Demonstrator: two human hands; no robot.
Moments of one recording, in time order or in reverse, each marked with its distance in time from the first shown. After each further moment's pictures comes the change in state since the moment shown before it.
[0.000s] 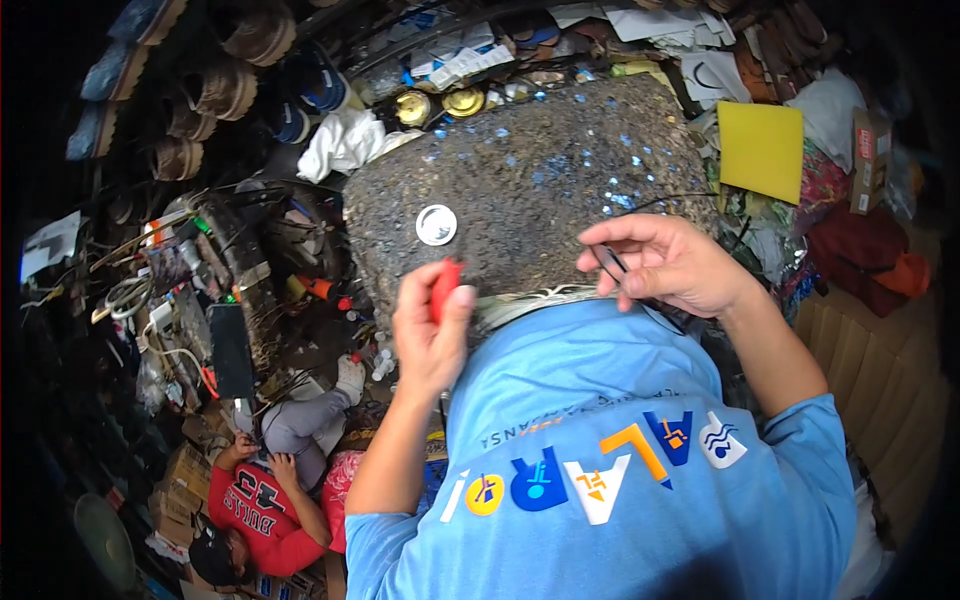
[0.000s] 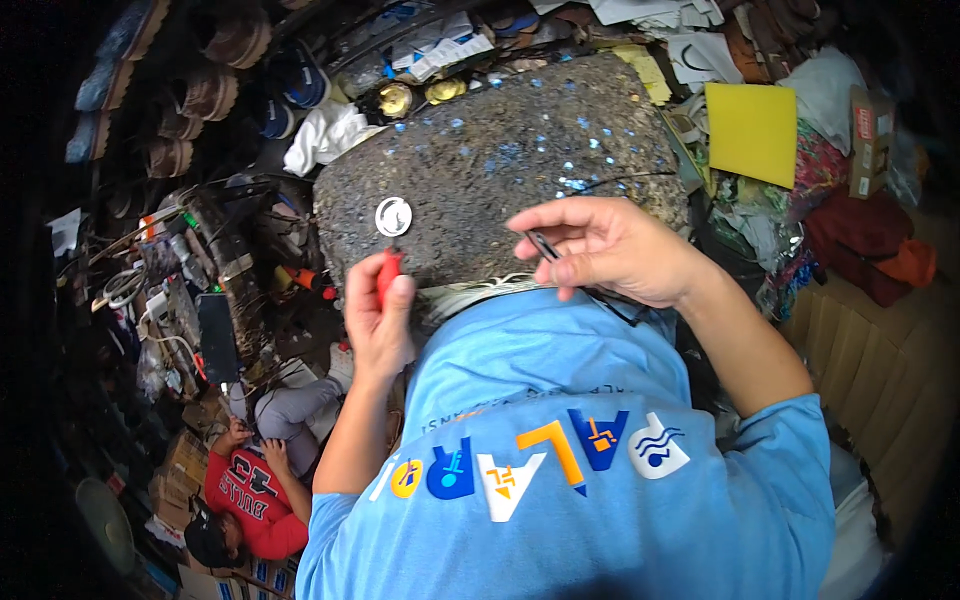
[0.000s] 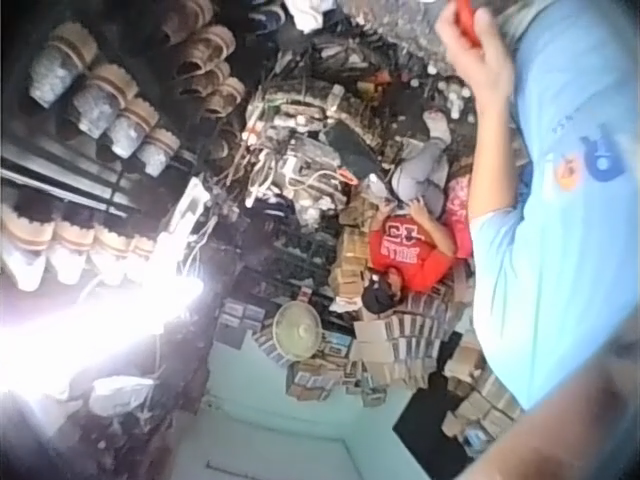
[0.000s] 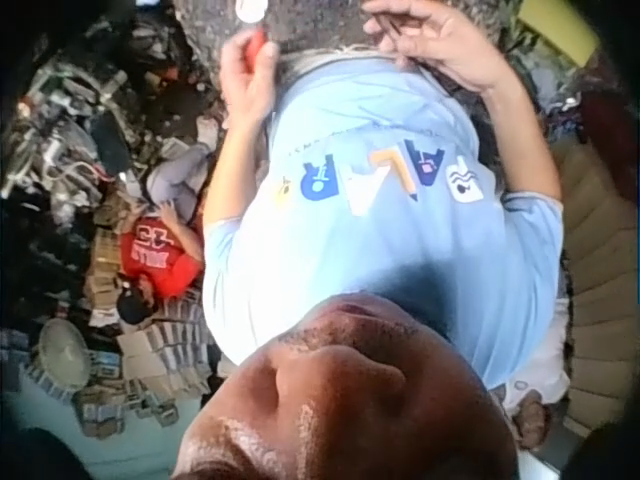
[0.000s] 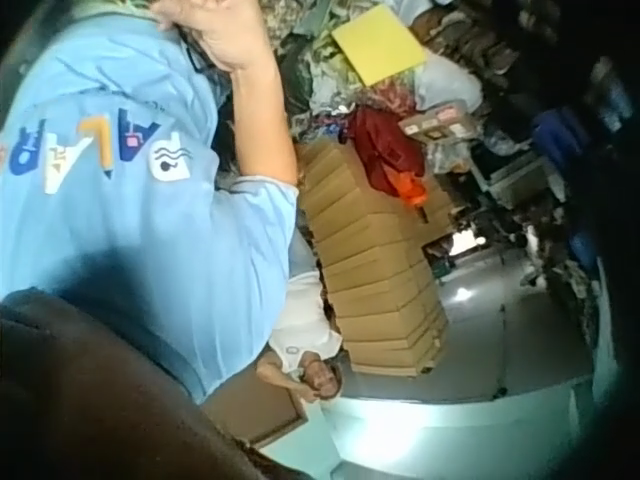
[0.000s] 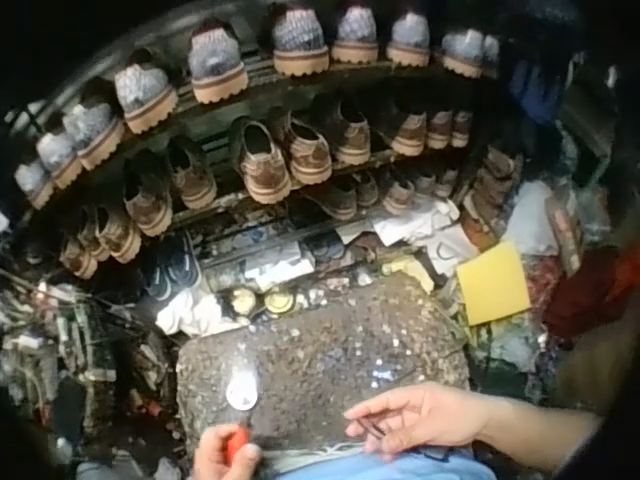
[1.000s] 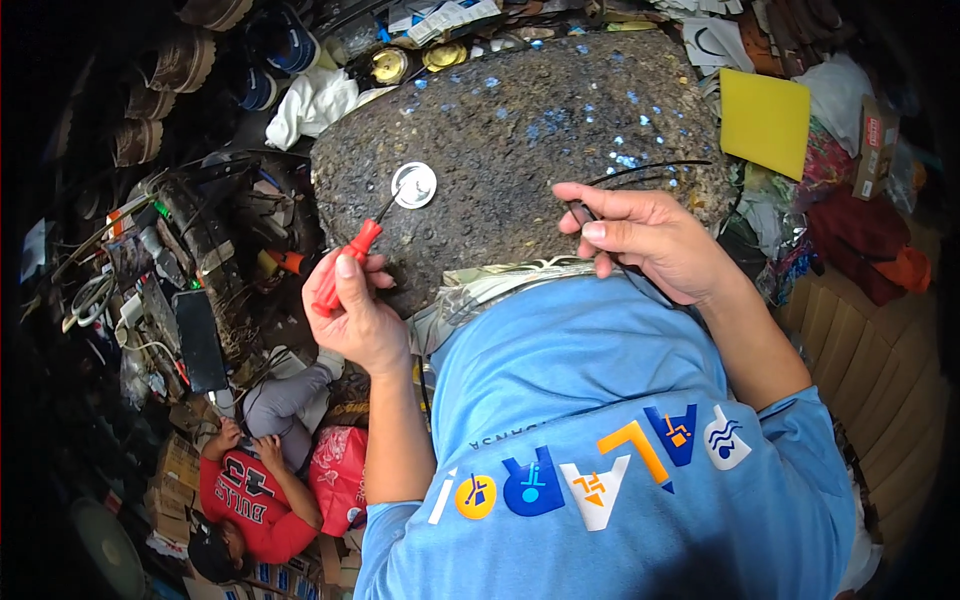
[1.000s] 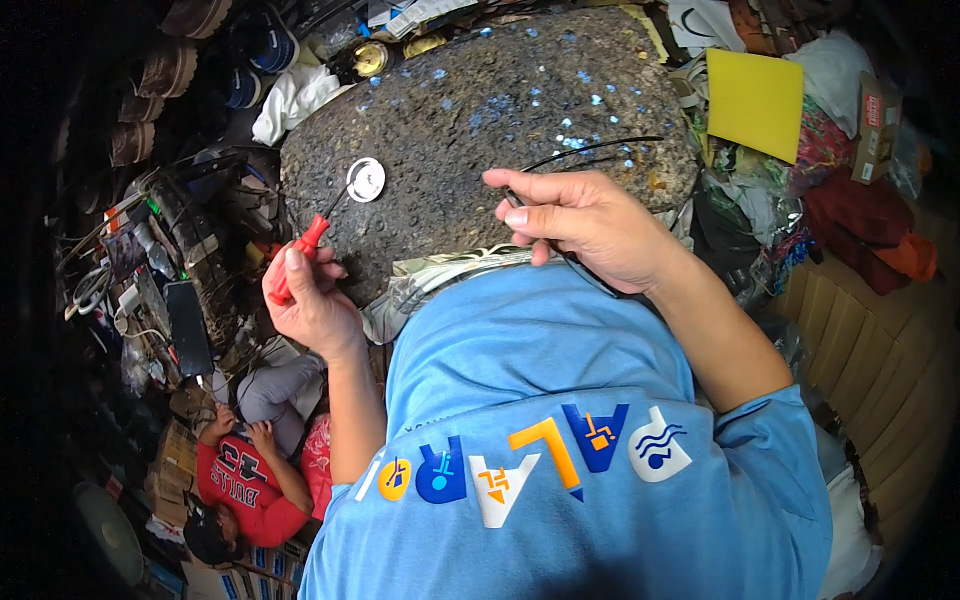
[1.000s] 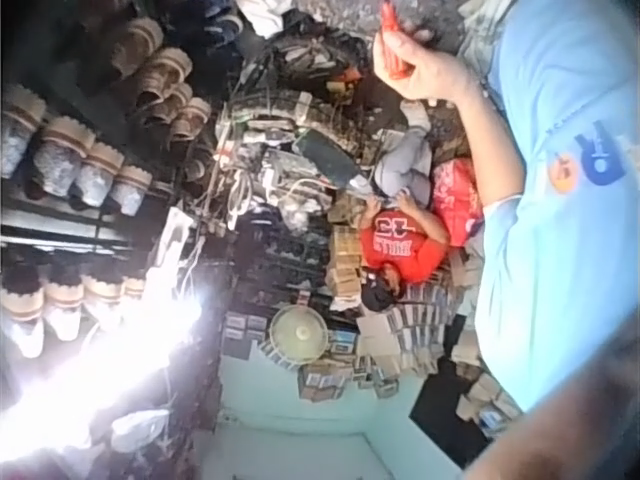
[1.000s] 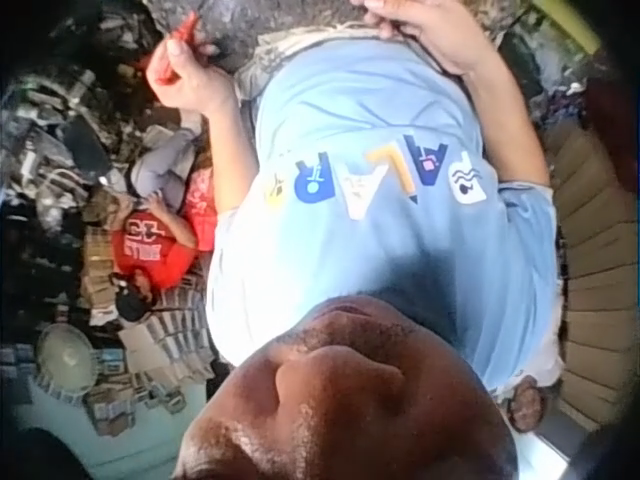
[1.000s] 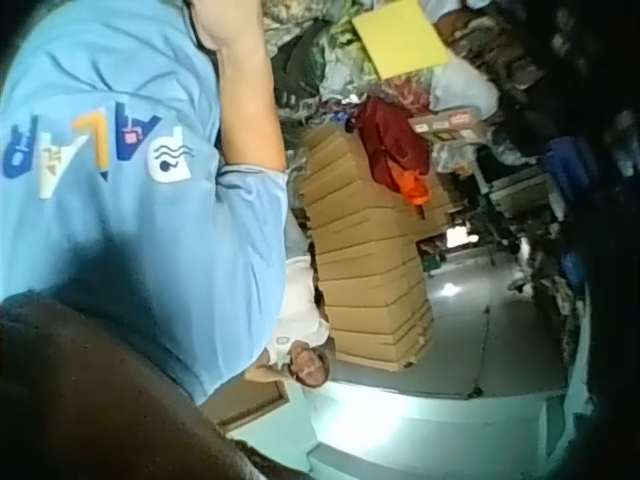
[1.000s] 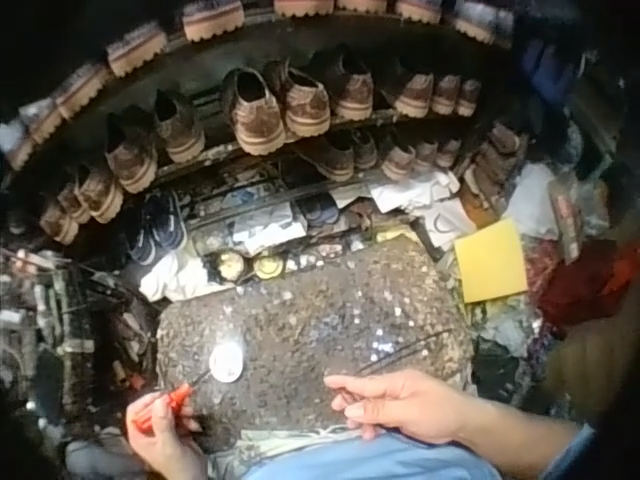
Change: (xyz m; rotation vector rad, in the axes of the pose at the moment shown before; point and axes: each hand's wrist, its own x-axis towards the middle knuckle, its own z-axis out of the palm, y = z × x) left_hand 0.012 -0.018 -0.005 -0.384 0.639 0.121; right_hand 0.021 0.025 0.009 -0.024 0.231 0.056
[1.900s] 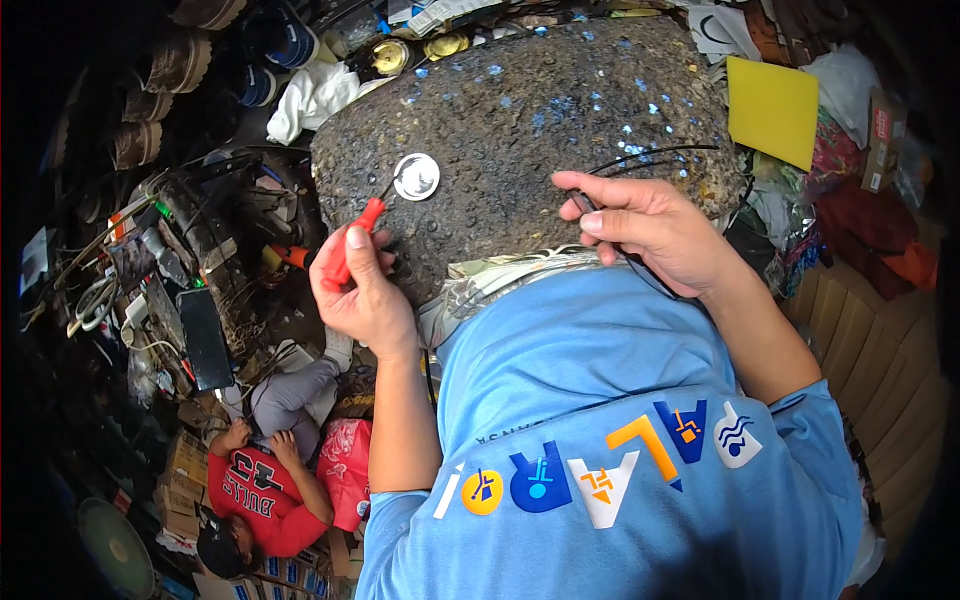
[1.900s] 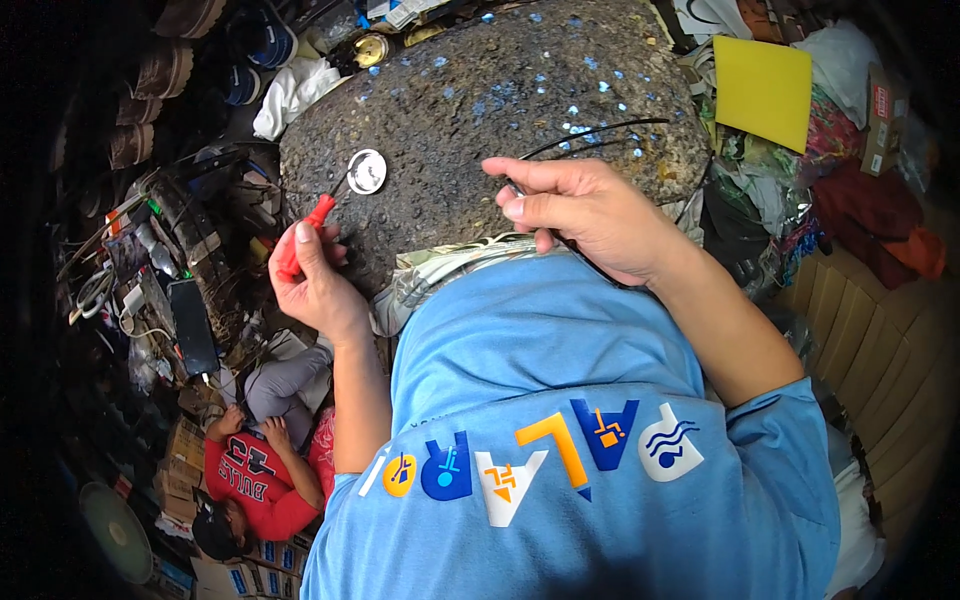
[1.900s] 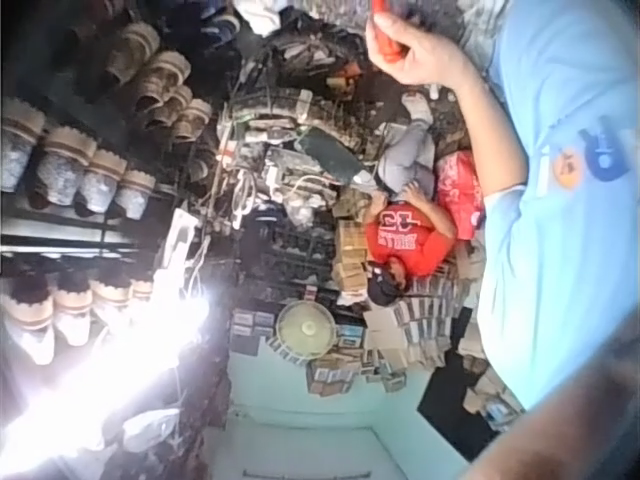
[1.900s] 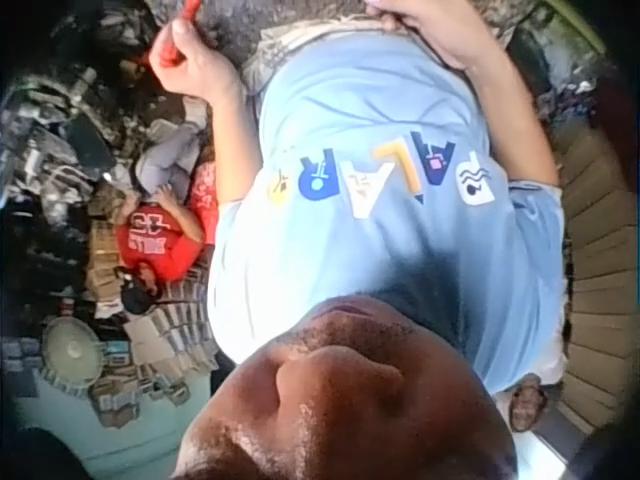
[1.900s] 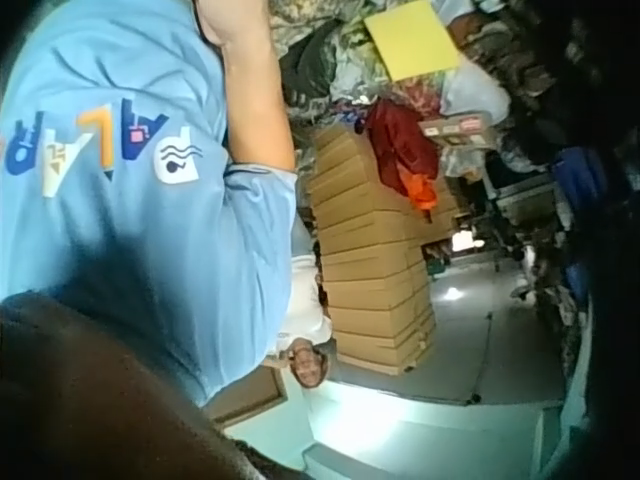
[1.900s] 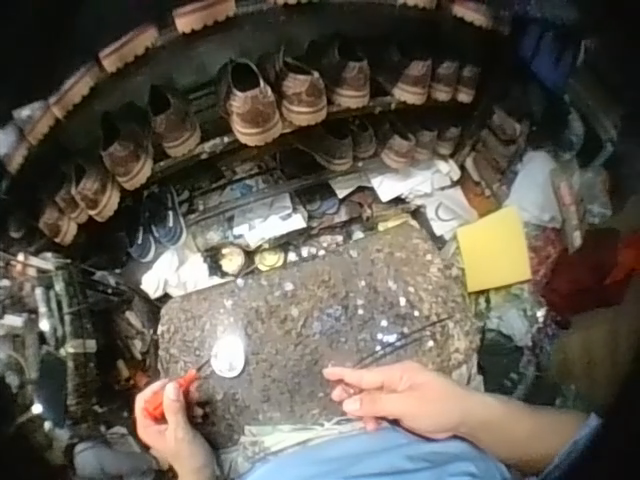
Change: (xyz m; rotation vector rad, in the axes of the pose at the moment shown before) left_hand 0.002 -0.002 0.012 0.213 0.040 -0.007; right_hand 0.004 0.002 0.006 -0.042 0.036 0.008
